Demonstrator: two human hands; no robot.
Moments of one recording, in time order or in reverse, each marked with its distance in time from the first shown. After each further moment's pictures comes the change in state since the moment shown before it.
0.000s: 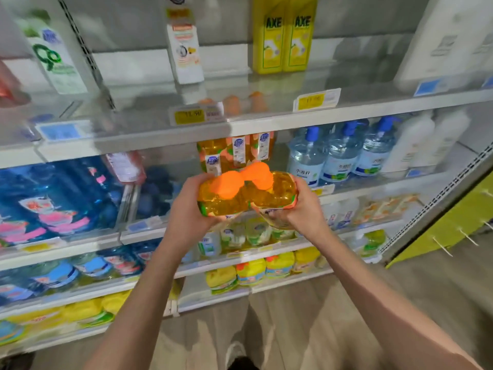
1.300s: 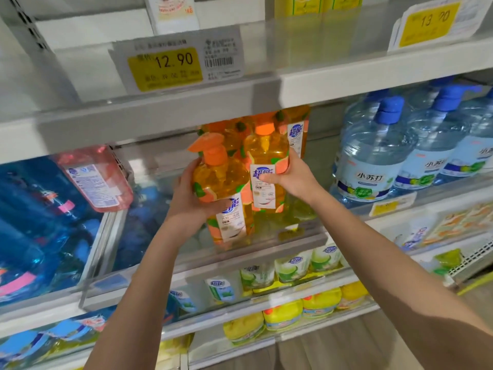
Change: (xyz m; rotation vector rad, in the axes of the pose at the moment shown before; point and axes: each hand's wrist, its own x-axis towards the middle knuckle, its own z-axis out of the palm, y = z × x) left_hand 0.155 -0.166 0.072 -0.307 -0.036 -0.204; right_hand 0.231 0.096 0.137 0.142 -0.112 0.018
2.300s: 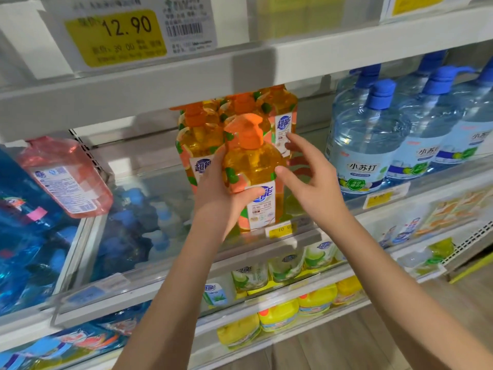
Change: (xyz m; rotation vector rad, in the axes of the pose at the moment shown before) left_hand 0.003 0.023 0.068 0.251 0.050 0.078; right_hand -0.080 -0.015 -0.018 -0.022 0.290 -0.393
